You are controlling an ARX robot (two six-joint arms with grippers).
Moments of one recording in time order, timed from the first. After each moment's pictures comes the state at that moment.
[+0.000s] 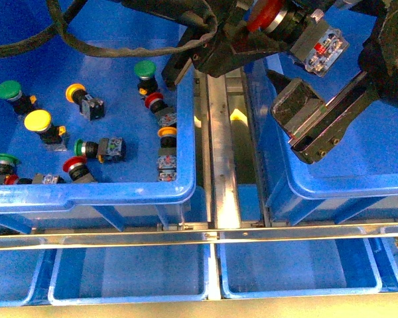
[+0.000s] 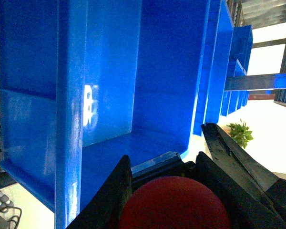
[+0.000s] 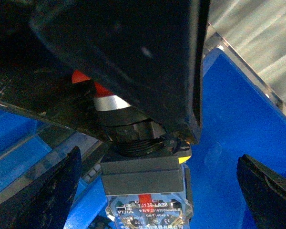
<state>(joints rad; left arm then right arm) -0.52 1.86 1.10 0.35 0.50 -1.01 0.33 1.57 0.50 0.84 0.10 -0.63</state>
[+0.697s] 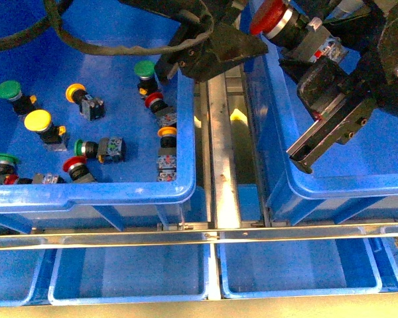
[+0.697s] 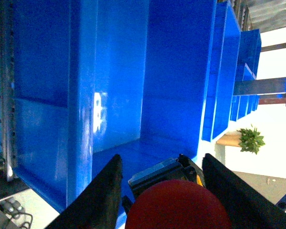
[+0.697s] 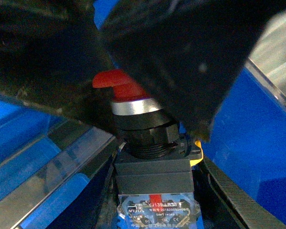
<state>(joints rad) -0.52 1.84 1.10 0.33 0.44 -0.96 0.33 1.56 0.49 0.82 0.09 -0.62</state>
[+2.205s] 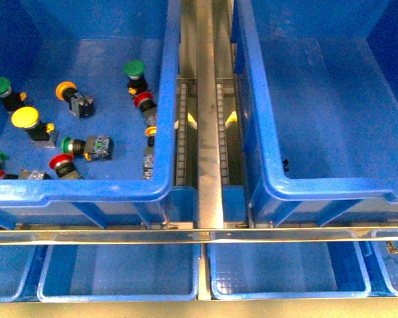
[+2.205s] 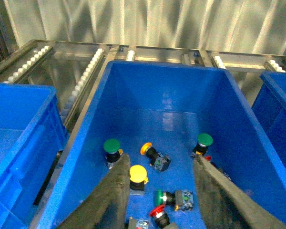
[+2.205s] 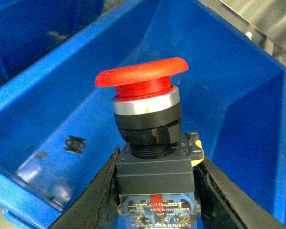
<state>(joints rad) 0.01 0.53 0.10 0.44 0.00 -0.02 -0.03 1.08 0.30 0.47 -0.11 -0.54</state>
